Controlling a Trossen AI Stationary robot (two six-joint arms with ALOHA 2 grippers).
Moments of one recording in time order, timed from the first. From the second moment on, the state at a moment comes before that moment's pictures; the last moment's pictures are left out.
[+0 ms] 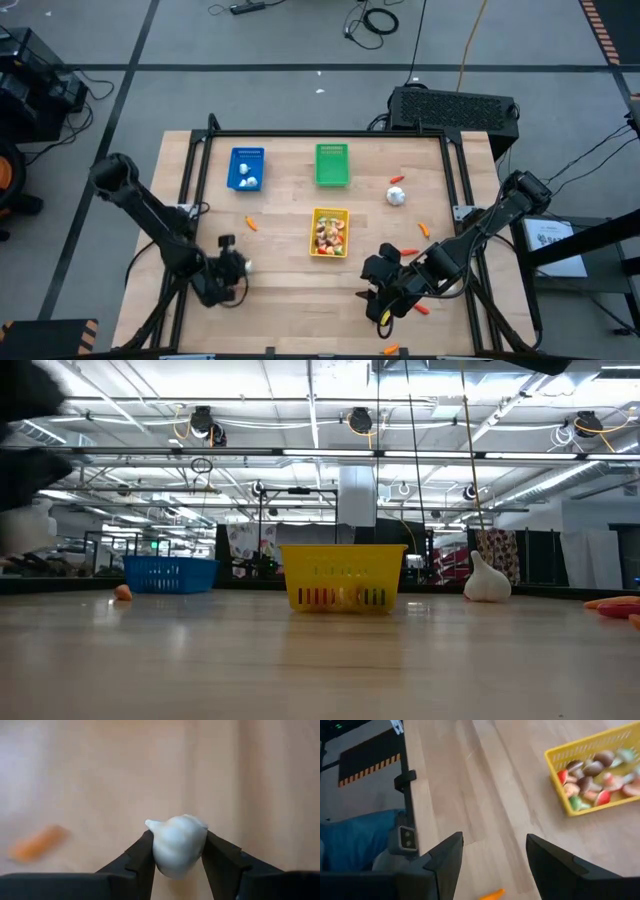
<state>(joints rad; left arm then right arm) -0.85 1.31 0.61 -0.54 -0.52 -0.81 0.63 1.58 1.31 -0.65 0.37 0.92</state>
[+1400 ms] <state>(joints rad) 0.65 1.12 0.62 -0.43 -0.17 -0.23 0.64 1.72 1.31 -0.67 0.47 0.83</state>
